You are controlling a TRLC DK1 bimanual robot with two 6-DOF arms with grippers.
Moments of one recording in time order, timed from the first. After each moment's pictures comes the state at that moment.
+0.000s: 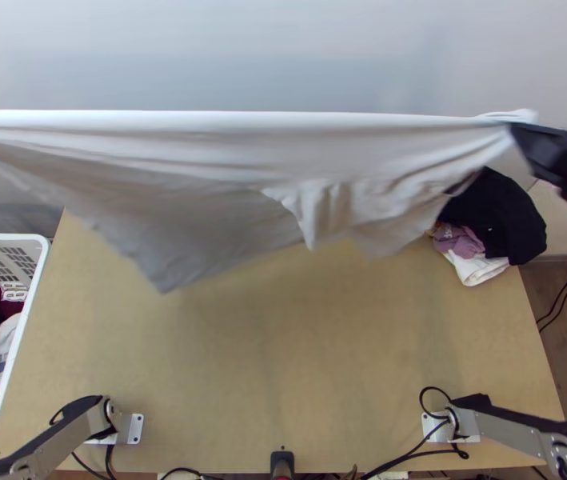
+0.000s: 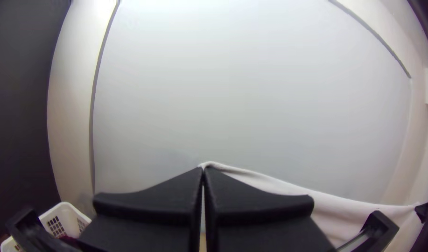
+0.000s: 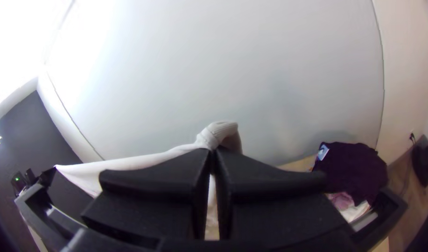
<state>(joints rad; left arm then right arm) 0.31 1.14 2.13 -0.94 0.04 -0.23 0.22 1.31 2.26 -1.12 -0.12 0.49</state>
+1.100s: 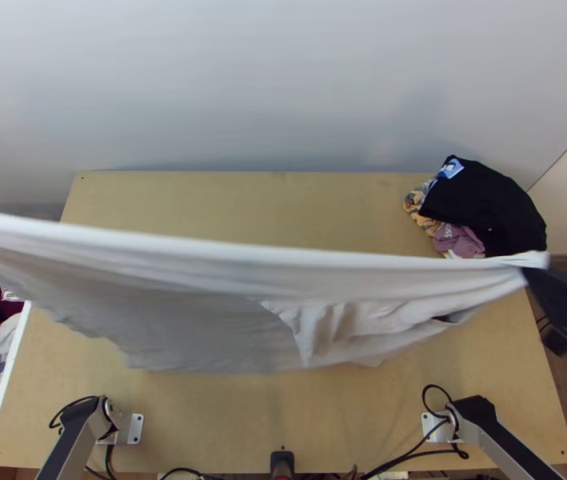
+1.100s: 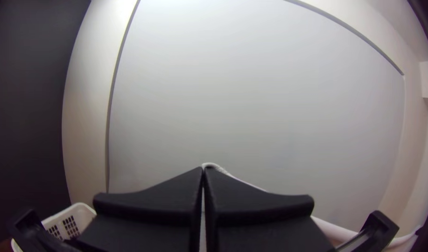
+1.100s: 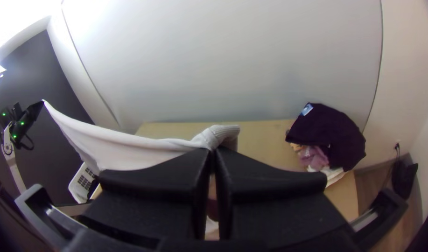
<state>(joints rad) 0.41 0.89 2.04 -1.04 0.08 -0.20 0.22 0.89 1.90 -1.36 -0.20 0.26</state>
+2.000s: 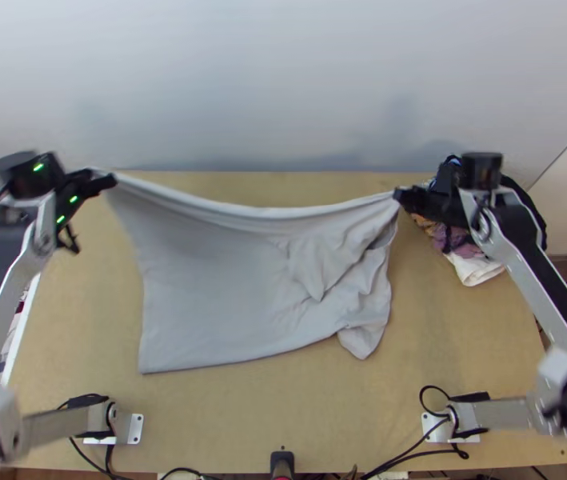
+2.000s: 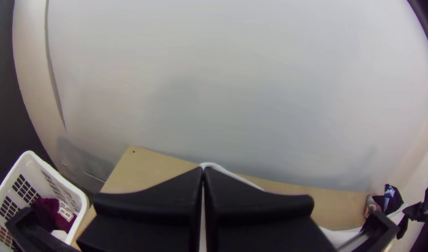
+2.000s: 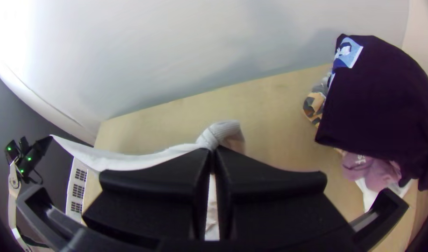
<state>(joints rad) 0.10 1.35 1.31 -0.33 -0.06 -0.20 0.15 1.49 1.36 -0.53 -0.28 0.40</state>
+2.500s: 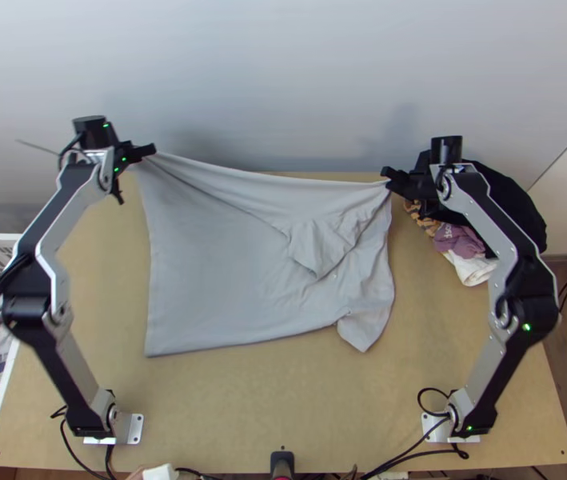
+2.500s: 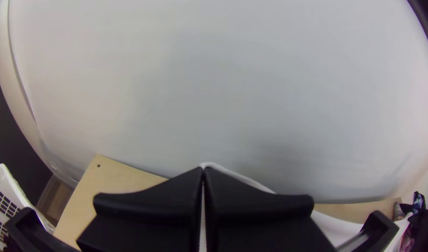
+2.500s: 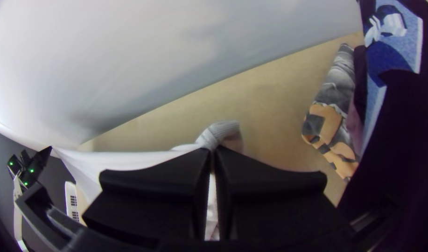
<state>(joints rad) 0.05 2.00 1.77 -0.22 -0.13 -0.19 0.08 2.00 1.67 -0.46 -0.28 0.47</state>
